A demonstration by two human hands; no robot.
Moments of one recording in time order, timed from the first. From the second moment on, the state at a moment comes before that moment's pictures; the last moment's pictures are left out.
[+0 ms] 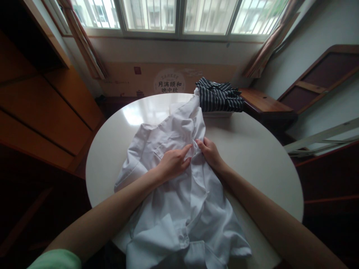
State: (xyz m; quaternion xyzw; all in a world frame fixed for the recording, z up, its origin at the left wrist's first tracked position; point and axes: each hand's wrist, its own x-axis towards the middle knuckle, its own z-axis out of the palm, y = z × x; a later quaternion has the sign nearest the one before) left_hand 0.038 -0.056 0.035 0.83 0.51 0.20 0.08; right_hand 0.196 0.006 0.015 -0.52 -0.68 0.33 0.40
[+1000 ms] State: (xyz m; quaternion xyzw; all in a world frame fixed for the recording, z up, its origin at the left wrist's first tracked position) left_hand 0.039 -0.056 0.034 0.83 0.51 0.20 0.08; right_hand 0.196 0.005 0.016 -0.52 -0.68 0.32 0.40
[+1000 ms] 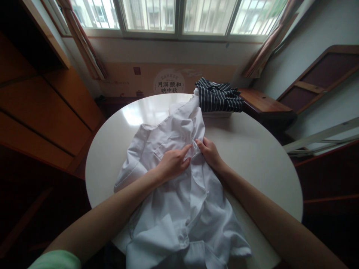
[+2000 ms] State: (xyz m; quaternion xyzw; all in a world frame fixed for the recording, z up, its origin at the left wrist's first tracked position) left_hand 0.039 -0.056 0.034 0.83 0.51 0.20 0.08; right_hand 0.197 0.006 0.016 -0.52 -0.68 0.33 0.40
